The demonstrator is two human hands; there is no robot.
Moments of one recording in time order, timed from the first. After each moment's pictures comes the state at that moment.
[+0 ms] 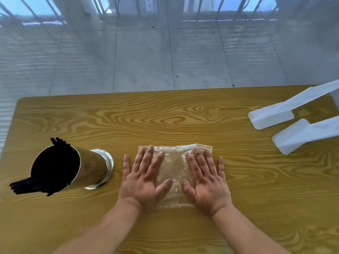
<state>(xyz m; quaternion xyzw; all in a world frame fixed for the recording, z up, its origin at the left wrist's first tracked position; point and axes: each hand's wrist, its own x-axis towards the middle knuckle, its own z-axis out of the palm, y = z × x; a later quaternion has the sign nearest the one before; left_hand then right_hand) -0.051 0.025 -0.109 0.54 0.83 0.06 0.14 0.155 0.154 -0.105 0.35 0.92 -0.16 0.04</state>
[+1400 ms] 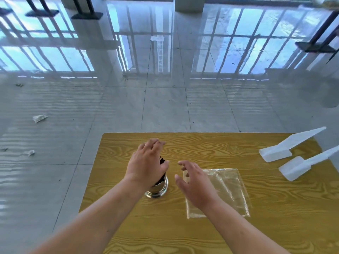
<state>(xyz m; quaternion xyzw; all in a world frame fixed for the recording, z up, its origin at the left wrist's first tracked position) -0.196 -0.034 0.133 0.50 0.84 0.19 0.08 -0.014 0.051 0.093 0.37 0.85 -0.36 -0.06</state>
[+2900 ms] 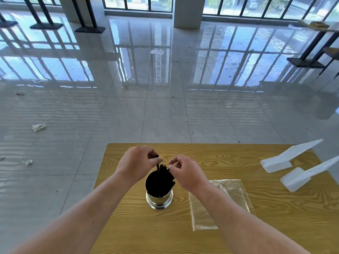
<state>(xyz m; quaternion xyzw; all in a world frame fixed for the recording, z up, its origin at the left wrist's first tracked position) -0.265 -0.044 0.155 0.44 0.84 0.28 0.16 -0.091 0.063 0.136 0.39 0.79 -0.46 -0.08</state>
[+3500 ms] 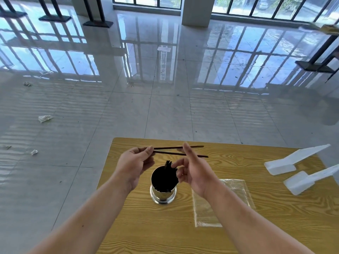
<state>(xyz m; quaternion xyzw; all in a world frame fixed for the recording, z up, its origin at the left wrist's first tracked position) -0.264 -0.074 0.152 -0.01 0.59 0.67 0.44 -0.090 0.050 0.164 0.40 0.47 -0.78 -0.12</state>
